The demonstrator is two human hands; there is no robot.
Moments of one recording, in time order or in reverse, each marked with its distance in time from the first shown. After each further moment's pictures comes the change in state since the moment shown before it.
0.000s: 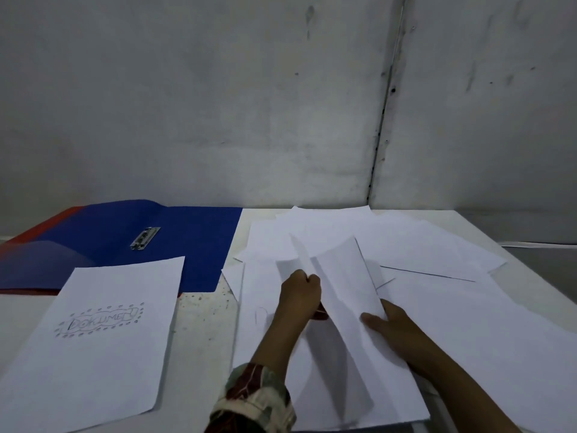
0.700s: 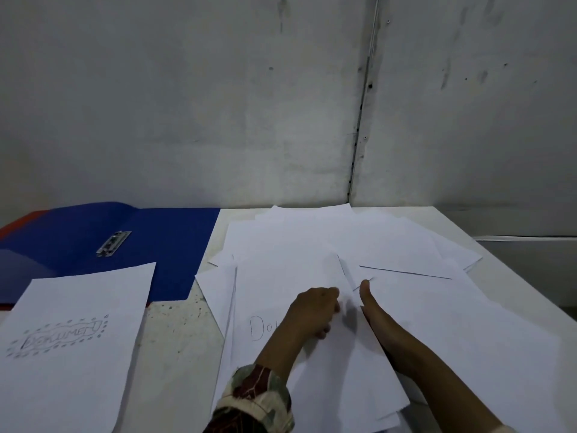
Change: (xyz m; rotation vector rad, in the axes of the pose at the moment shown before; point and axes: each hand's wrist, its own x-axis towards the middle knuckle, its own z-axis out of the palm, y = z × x) left_hand 0.012 -0.002 0.051 0.316 -0.284 0.000; right_hand 0.016 0.006 -0.019 0.269 -0.163 0.204
